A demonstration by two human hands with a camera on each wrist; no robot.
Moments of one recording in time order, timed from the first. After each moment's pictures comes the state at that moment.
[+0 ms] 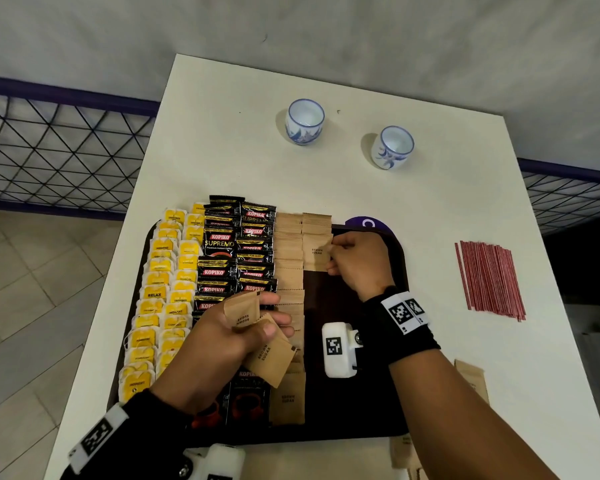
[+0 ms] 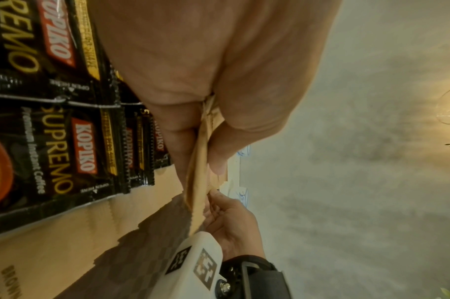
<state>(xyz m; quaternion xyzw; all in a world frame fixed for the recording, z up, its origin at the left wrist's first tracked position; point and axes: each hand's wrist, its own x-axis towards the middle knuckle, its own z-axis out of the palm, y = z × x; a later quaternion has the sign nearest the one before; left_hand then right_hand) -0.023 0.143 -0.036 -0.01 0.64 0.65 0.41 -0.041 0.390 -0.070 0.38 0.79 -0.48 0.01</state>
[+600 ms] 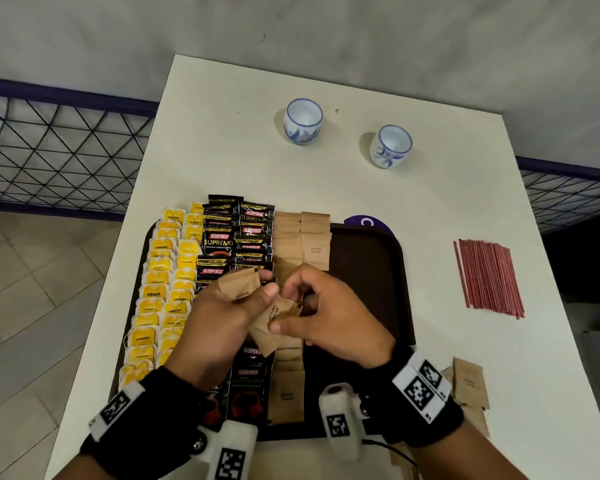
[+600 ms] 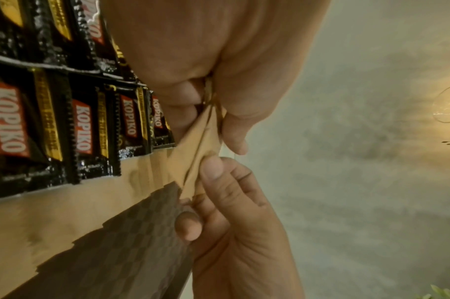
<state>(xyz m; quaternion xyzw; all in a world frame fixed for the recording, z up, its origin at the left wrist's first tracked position) -0.037 0.163 -0.033 -0.07 0.65 0.69 0.31 0.016 0.330 -0.014 0.12 0.81 -0.55 0.15</state>
